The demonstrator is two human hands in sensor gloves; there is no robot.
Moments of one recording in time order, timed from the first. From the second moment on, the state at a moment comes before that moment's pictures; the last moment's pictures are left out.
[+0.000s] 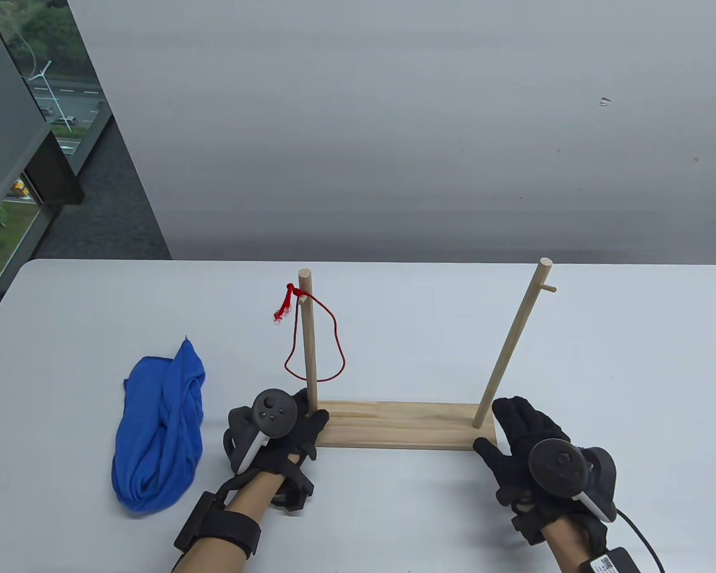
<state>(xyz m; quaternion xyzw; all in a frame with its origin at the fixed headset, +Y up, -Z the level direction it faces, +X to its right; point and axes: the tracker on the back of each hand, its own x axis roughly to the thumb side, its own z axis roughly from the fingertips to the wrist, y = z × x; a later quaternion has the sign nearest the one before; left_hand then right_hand) -0.175 -0.769 -0.379 -0.01 0.00 0.25 0.97 0.230 -0.708 -0.295 0.10 -0.13 0.96 0.22</state>
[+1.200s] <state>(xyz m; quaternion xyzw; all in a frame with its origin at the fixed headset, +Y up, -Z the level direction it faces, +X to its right) -0.173 -0.769 -0.377 0.00 0.00 0.22 0.97 0.076 -0.637 -0.388 0.27 -0.09 0.90 0.33</state>
